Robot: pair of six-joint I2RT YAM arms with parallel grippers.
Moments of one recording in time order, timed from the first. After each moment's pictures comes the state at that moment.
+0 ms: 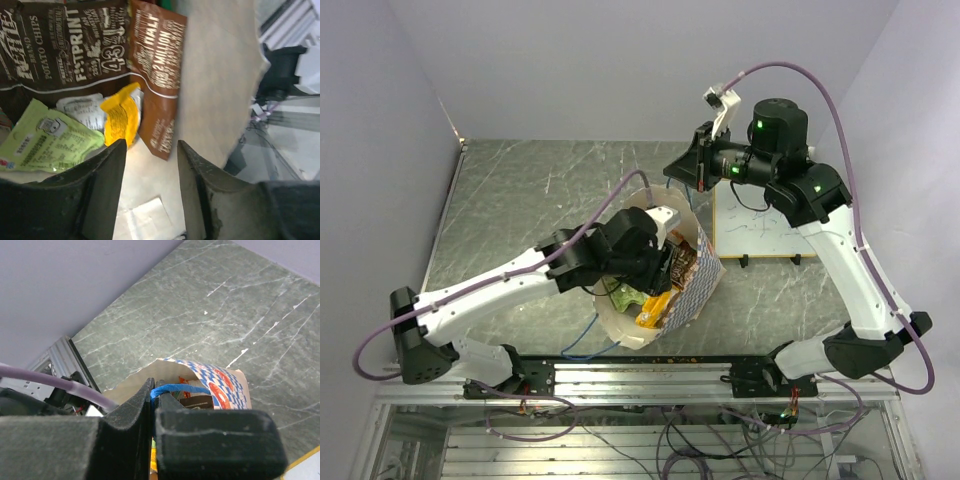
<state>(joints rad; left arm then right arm) -1.10 1.31 1.36 -0.74 0.02 -0.50 0.57 1.40 1.83 -0.73 -0.43 0.18</state>
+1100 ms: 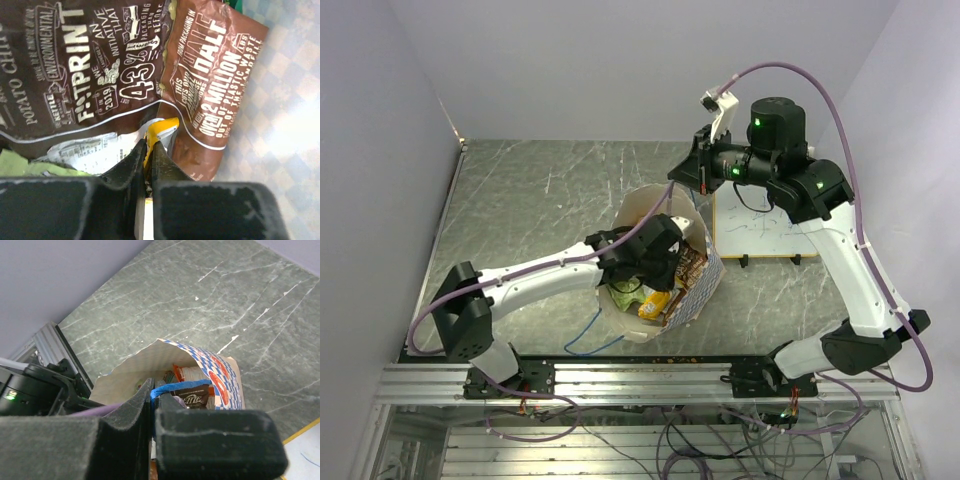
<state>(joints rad) -1.06 1.58 1.28 -0.55 0.00 -0.50 0.57 1.43 1.90 -0.84 -0.41 0.12</state>
